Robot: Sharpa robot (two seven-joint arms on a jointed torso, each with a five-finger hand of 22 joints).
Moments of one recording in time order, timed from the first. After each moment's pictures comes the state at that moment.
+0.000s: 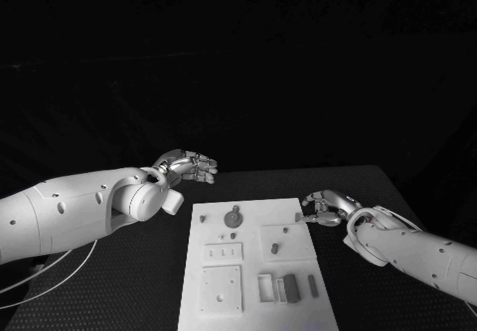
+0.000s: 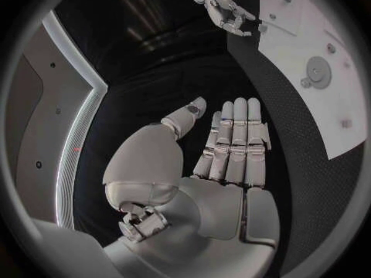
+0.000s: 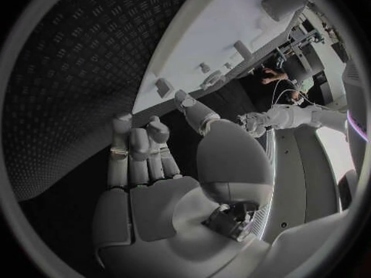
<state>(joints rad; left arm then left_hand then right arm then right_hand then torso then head) 1.39 -0.80 -0.24 1.36 -0.09 -0.25 0.19 1.09 -0.06 0.56 -0.26 0.05 0.80 0.19 0.42 0.41 1.15 0.12 0.16 0.18 1.01 0.09 0.37 0.74 0.04 0.95 -0.01 0.21 0.73 1.04 -0.68 -0.06 1.01 -1.19 -0.42 0.17 1.06 -0.16 0.56 -0.25 0.05 0.82 0.16 0.26 0.44 1.03 0.04 1.24 1.05 1.05 -0.04 1.55 0.92 0.24 1.02 0.02 0.99 1.31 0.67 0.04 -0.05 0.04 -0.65</state>
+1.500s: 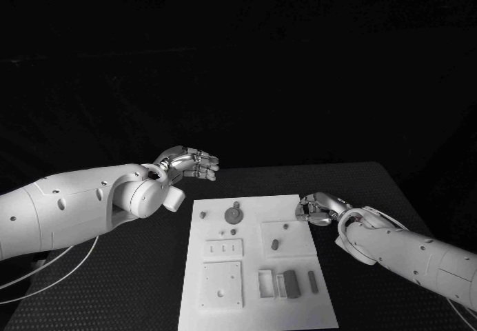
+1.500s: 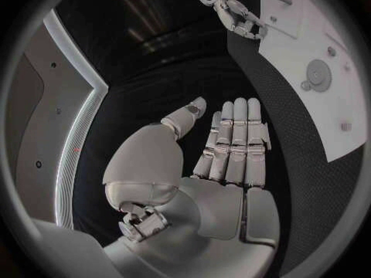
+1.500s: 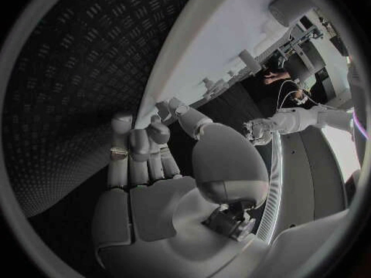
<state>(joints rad) 1.39 -0.81 -0.24 1.37 -0.10 -0.24 0.19 1.09 -0.06 0.56 -0.26 0.05 0.80 0.19 0.42 0.41 1.15 0.12 0.16 0.18 1.01 0.09 0.37 0.75 0.04 0.95 -0.01 0.20 0.74 1.01 -0.60 -0.06 0.93 -1.19 -0.38 0.14 1.06 -0.06 0.56 -0.27 0.05 0.84 0.14 0.32 0.47 1.03 0.04 1.26 1.02 1.06 -0.07 1.57 0.91 0.25 1.03 0.01 1.00 1.31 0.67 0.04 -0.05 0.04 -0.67</state>
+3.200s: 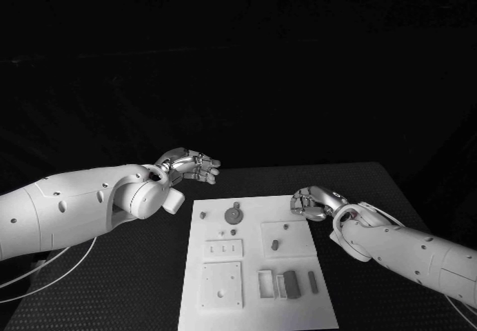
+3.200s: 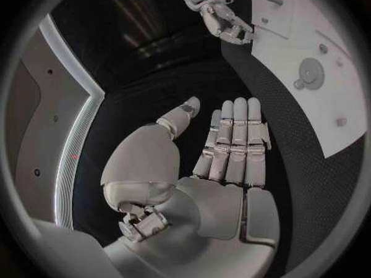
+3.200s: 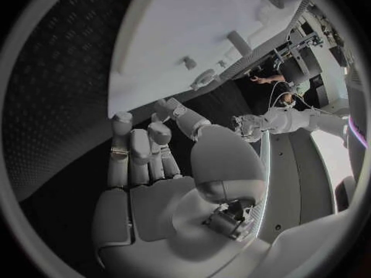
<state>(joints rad) 1.39 -0.81 -0.24 1.38 -0.18 -0.24 0.13 1.02 -0.10 0.53 -0.20 0.05 0.85 0.17 0.43 0.42 1.18 0.11 0.15 0.19 1.03 0.08 0.36 0.77 0.03 0.96 -0.02 0.20 0.75 1.05 -0.62 -0.06 1.05 -1.25 -0.45 0.12 1.07 0.02 0.57 -0.29 0.05 0.85 0.13 0.37 0.51 1.04 0.03 1.27 1.01 1.10 -0.09 1.58 0.94 0.25 1.05 0.00 1.02 1.31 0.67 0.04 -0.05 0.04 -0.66</state>
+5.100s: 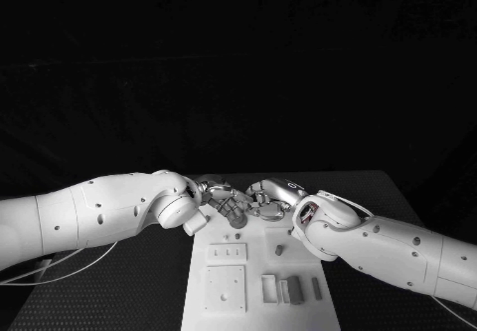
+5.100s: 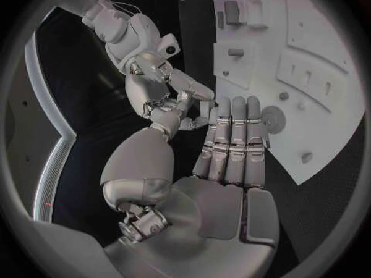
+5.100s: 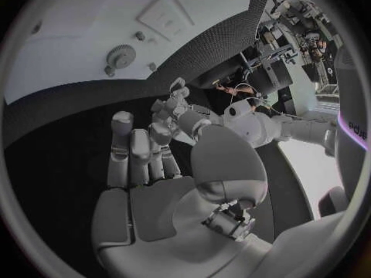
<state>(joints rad) 1.38 -0.71 -0.24 1.43 -0.43 -0.14 -0.22 0.90 -0.07 0.42 -0.18 0.05 0.90 0.15 0.41 0.40 1.24 0.08 0.19 0.25 1.07 0.06 0.39 0.87 0.02 0.99 -0.04 0.22 0.78 1.14 -0.56 -0.05 1.41 -1.45 -0.39 -0.09 1.08 0.01 0.57 -0.29 0.05 0.86 0.12 0.37 0.52 1.05 0.01 1.27 1.00 1.12 -0.10 1.58 0.94 0.25 1.06 -0.01 1.02 1.31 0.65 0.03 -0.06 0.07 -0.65</state>
